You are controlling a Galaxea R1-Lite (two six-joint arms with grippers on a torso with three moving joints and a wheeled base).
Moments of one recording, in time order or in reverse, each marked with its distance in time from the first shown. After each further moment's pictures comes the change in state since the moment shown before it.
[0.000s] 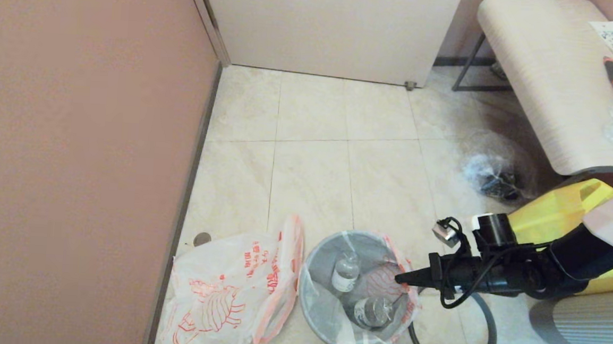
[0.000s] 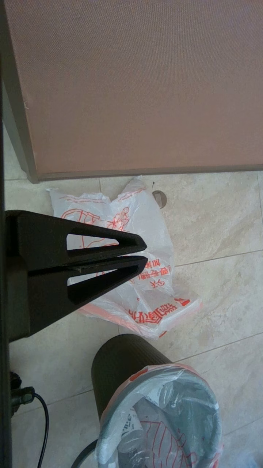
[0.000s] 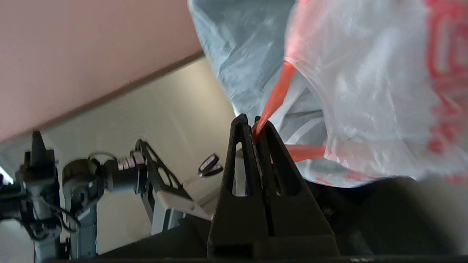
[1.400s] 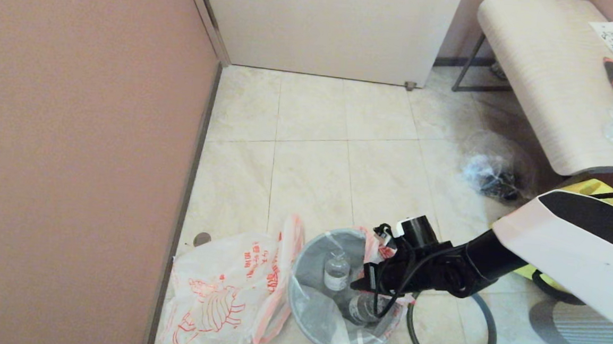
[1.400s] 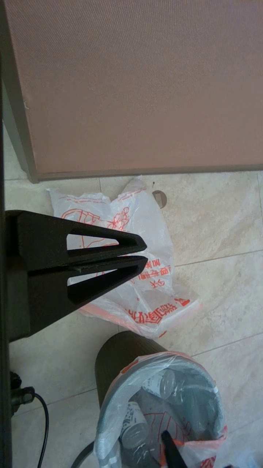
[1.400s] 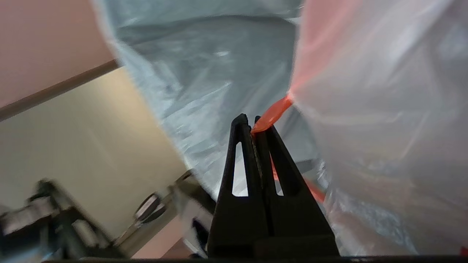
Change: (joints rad) left arm 0.000 0.000 0.000 0.000 0.000 0.000; right arm 0.268 0.171 -0.258 0.094 -0.412 0.005
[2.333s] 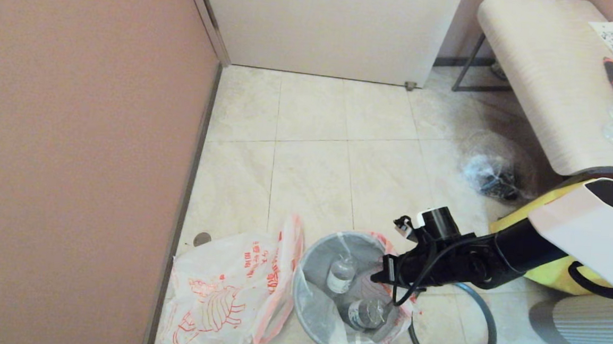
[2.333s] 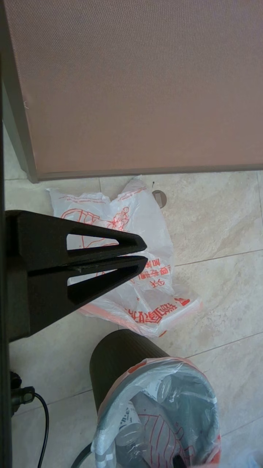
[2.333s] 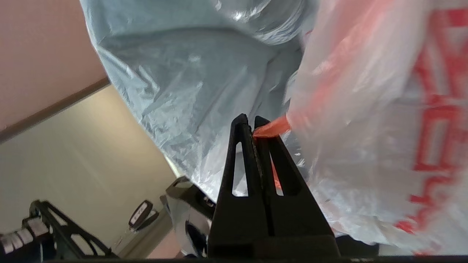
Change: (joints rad) left arm 0.000 0.000 0.000 0.000 0.000 0.000; right arm -0.070 -0.103 0.057 0.062 -0.068 -0.002
